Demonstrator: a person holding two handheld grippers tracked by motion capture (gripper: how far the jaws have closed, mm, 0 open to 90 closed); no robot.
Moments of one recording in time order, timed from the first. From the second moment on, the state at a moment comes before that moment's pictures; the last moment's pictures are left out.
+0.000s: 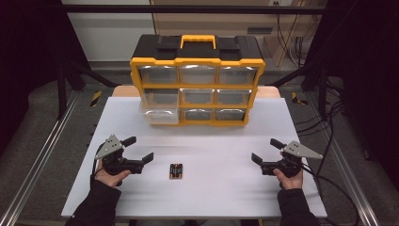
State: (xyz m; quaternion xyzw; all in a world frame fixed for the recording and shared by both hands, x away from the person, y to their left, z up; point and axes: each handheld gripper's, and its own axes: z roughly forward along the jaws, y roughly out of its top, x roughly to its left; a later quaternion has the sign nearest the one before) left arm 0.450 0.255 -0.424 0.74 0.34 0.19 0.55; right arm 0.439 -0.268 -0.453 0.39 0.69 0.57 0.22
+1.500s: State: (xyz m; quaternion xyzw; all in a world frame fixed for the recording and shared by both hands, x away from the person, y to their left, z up) left arm 0.447 0.188 -0.469 0.80 0.41 0.12 0.41; right arm 0.439 -0.267 -0.454 0.40 0.69 0.57 0.22
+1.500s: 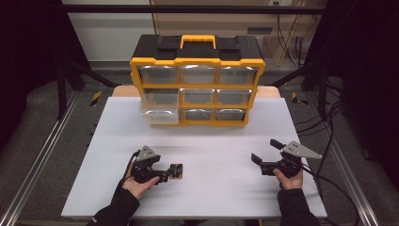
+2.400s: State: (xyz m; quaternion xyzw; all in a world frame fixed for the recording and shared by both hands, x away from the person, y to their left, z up) left arm 0.443 0.176 -0.473 0.82 0.42 0.11 0.36; right arm 0.440 -0.267 -0.455 0.40 0.69 0.57 0.22
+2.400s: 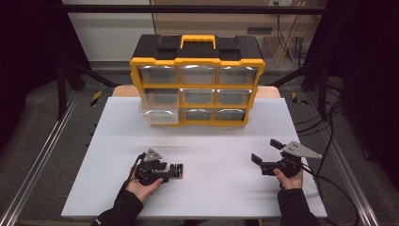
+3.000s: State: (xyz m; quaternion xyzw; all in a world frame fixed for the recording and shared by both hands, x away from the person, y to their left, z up) left arm 0.439 0.166 -0.472 0.82 0.44 0.14 0.33; right arm 0.440 -0.268 -0.455 0.40 0.69 0.57 0.22
